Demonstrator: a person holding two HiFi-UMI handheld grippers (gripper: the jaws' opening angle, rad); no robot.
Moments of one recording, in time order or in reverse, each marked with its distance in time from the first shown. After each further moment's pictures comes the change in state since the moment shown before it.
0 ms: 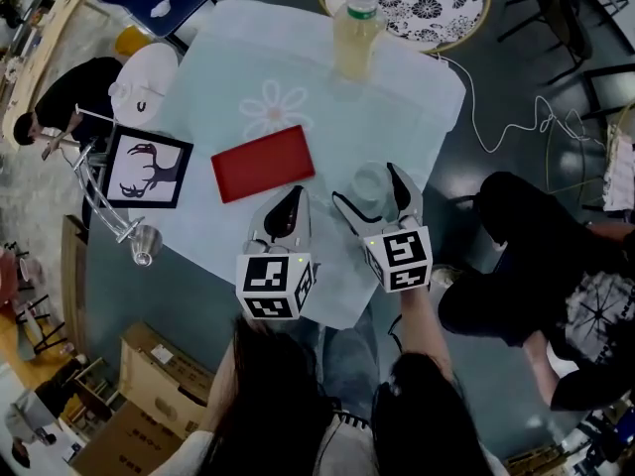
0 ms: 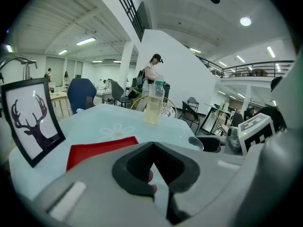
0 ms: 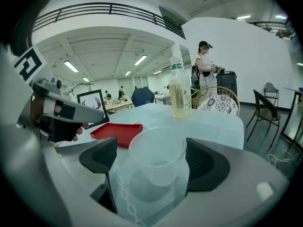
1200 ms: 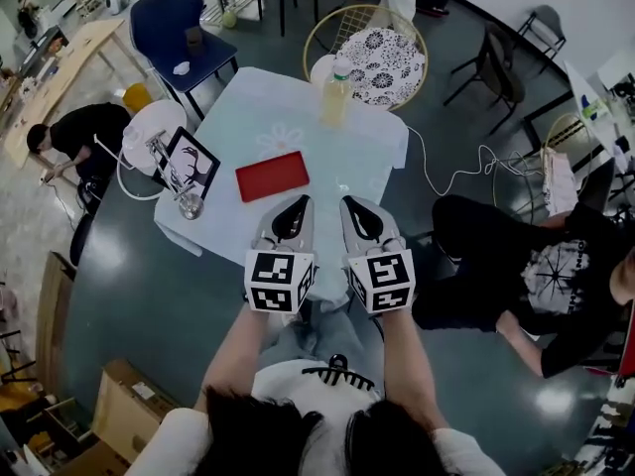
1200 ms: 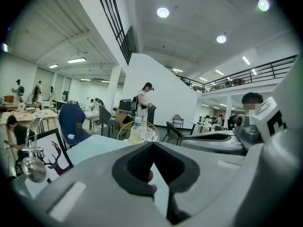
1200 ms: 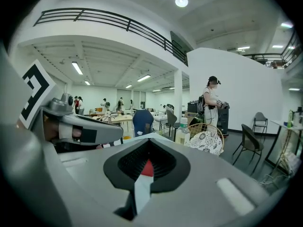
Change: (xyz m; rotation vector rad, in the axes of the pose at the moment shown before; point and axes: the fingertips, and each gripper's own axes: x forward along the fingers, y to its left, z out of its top) left arm -0.166 -0.067 0.086 0.099 -0.241 -0.152; right arm -0.175 0.115 0.130 -0.128 -0.202 -0.120
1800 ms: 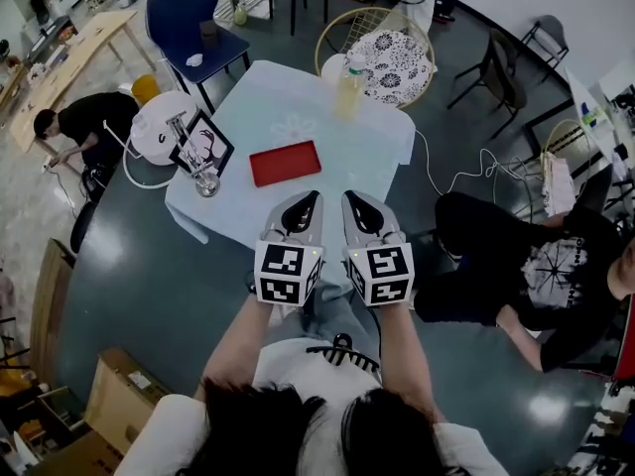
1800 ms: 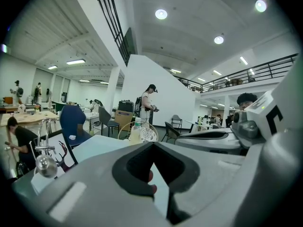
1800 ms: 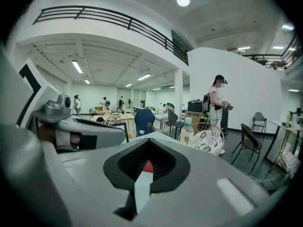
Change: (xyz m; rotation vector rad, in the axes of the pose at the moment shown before) left arm -0.041 -0.005 -0.002 0.014 -0.007 -0.014; right arm -0.019 0.040 0.007 0.000 0.022 -0.008
